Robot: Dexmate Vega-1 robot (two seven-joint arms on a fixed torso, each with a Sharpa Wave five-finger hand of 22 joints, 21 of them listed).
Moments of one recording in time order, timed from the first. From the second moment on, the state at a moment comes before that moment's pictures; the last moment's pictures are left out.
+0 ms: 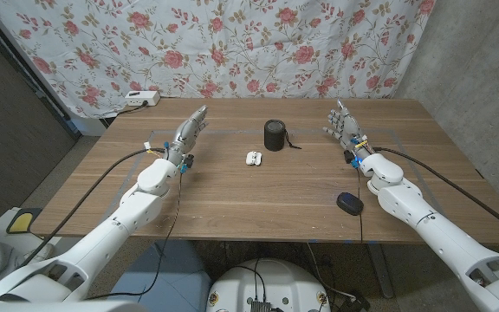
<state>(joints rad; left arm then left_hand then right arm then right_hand) 0.85 0.57 0.40 -1.31 -0.49 -0.38 -0.01 0.33 0.00 0.39 -0.12 0.18 0.08 -0.06 0.20 0.18 0.01 0.03 0.23 0.19 -0.04 -0.01 0.19 0.17 0.01 0.04 0.37 0.17 -0.85 -0.55 -0.38 -1.35 0.63 0.24 0.03 0.20 -0.08 0.15 -0.08 0.20 -0.03 0.07 0.19 0.19 0.01 0.09 0.19 0.20 -0.05 0.05 0.19 0.20 0.18 0.15 0.18 0.17</state>
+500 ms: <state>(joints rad) 0.87 0.61 0.42 -1.38 -0.40 -0.34 0.05 0.33 0.00 0.39 -0.12 0.18 0.08 -0.06 0.20 0.18 0.04 0.02 0.24 0.19 -0.04 0.00 0.19 0.17 0.02 0.04 0.36 0.17 -0.82 -0.54 -0.38 -1.32 0.63 0.24 0.03 0.20 -0.08 0.14 -0.08 0.20 -0.04 0.07 0.19 0.19 0.00 0.10 0.19 0.20 -0.06 0.05 0.19 0.20 0.15 0.15 0.17 0.17</state>
